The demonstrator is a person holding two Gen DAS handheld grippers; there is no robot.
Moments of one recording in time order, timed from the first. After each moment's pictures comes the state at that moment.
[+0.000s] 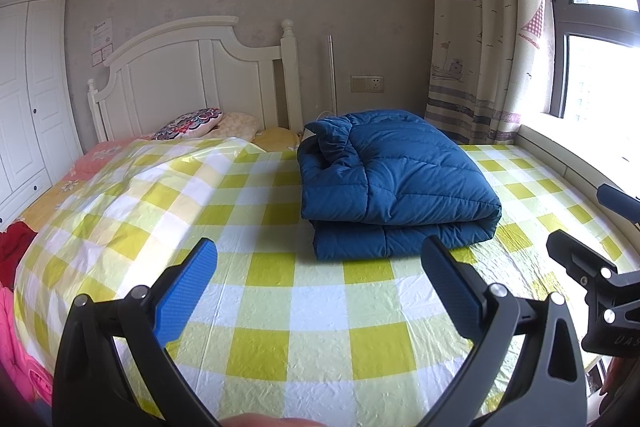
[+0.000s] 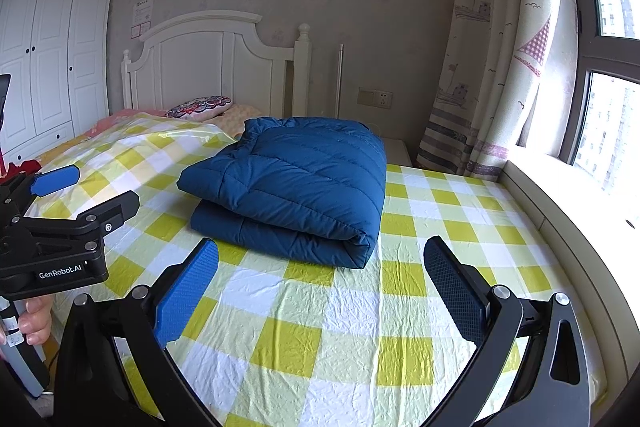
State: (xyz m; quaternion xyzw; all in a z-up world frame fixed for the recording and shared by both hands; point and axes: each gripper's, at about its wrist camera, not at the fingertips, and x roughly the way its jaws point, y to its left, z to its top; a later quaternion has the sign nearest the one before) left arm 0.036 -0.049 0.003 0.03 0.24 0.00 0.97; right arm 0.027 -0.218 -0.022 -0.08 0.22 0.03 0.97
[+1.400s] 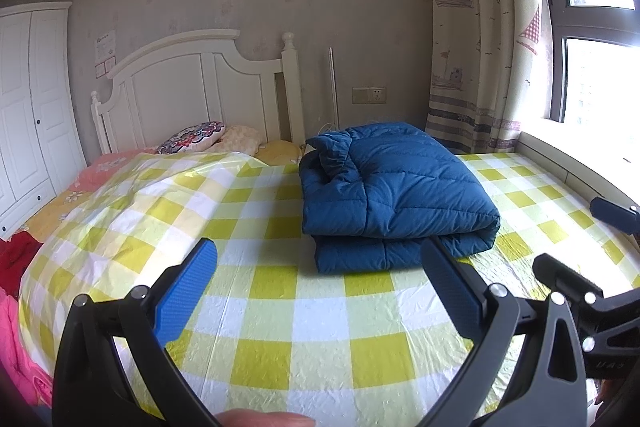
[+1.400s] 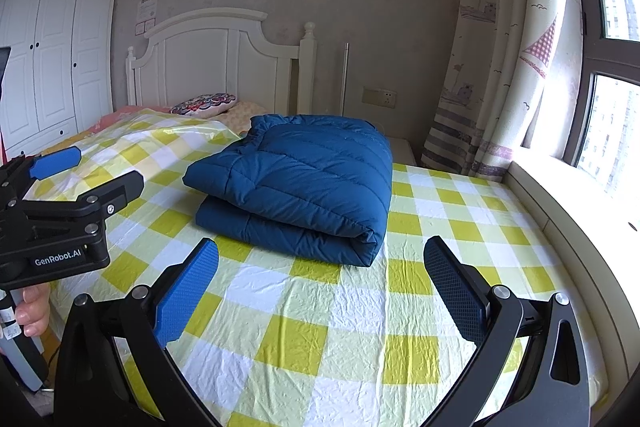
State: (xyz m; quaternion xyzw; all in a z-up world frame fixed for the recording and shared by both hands) left arm 0.036 -0.055 0.009 0.04 0.22 0.00 0.98; right arm 0.028 -0.217 -0.028 -0.08 0.23 0.04 0.97
